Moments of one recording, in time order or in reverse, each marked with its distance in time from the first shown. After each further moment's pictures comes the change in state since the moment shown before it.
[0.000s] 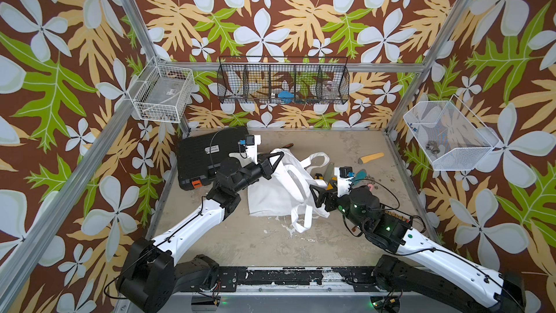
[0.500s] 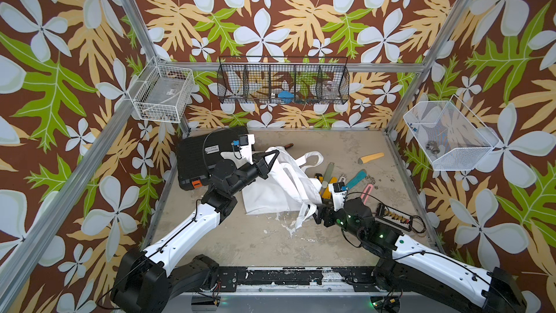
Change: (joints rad) left arm 0.008 -0.069 -0.010 -0.040 -0.056 -0.012; right arm -0.001 -0.024 -0.230 0.100 -0.151 0.099
